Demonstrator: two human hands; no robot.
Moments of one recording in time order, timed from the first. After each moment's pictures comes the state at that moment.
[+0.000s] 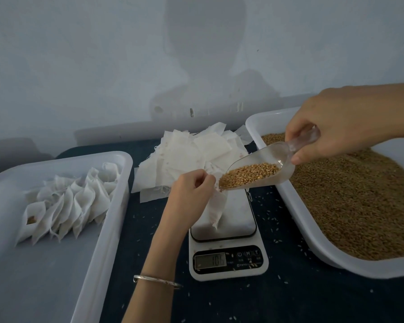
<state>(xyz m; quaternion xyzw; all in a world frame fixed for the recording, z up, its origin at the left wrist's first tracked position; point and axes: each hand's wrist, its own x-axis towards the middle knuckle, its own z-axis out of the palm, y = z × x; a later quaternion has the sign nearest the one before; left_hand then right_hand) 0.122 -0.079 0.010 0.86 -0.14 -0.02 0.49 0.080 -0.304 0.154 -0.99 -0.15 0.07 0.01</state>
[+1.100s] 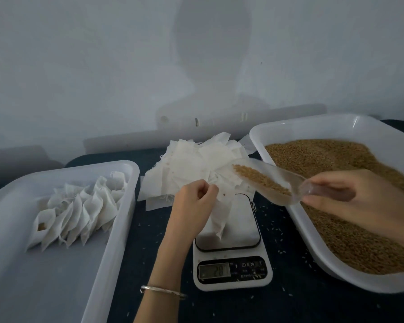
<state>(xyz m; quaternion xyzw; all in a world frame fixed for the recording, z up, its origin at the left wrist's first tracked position) 0.119 -0.077 0.010 0.86 -0.12 0.01 0.50 0.023 -0.323 0.062 -0.93 0.00 -0.05 0.36</state>
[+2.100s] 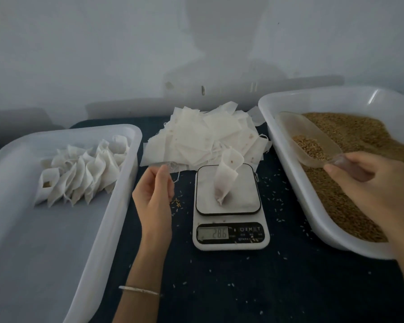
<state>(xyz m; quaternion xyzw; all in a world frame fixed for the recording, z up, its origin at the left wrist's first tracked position) 0.080 -0.035 -0.026 0.67 -0.02 0.21 0.71 0.017 -0.332 0.002 -0.90 0.16 -0.25 0.33</state>
